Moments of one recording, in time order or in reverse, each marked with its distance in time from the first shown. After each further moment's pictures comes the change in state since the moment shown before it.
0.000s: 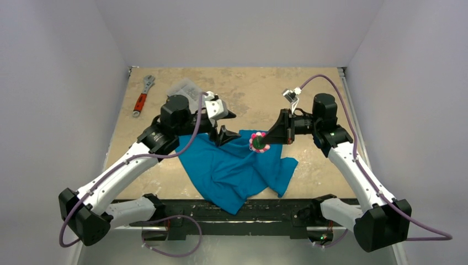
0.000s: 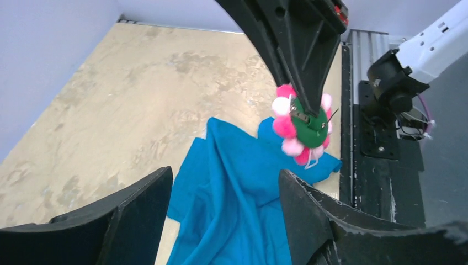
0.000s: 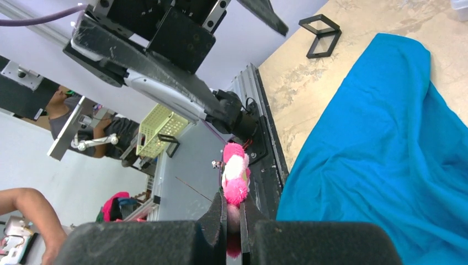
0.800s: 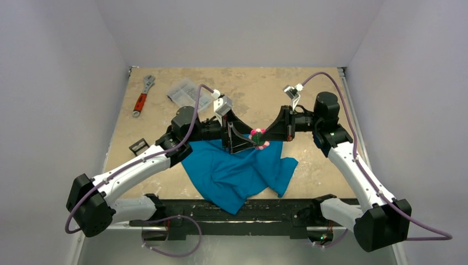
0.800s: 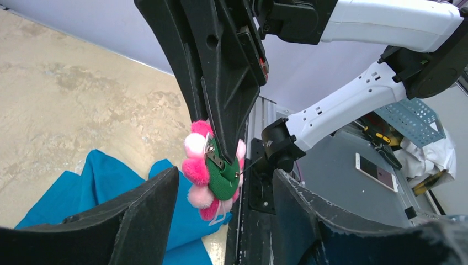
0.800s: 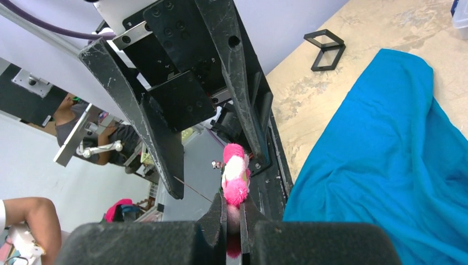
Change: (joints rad) left arm -0.057 0.037 -0.191 0.473 0.073 -0.610; right arm 0.000 0.001 0.000 0.136 0.000 0.125
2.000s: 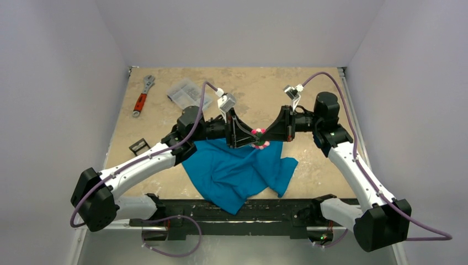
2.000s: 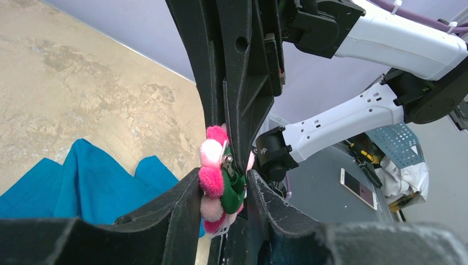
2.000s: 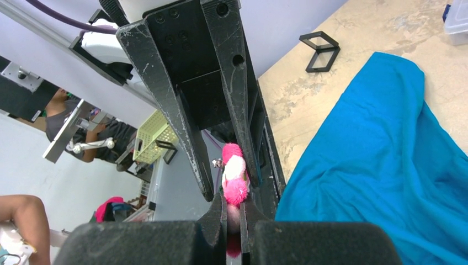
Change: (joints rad) left arm -0.006 0.062 0.000 0.060 -0.048 -0.128; right arm -0.001 0.000 0.000 -0.016 0.000 -0.048
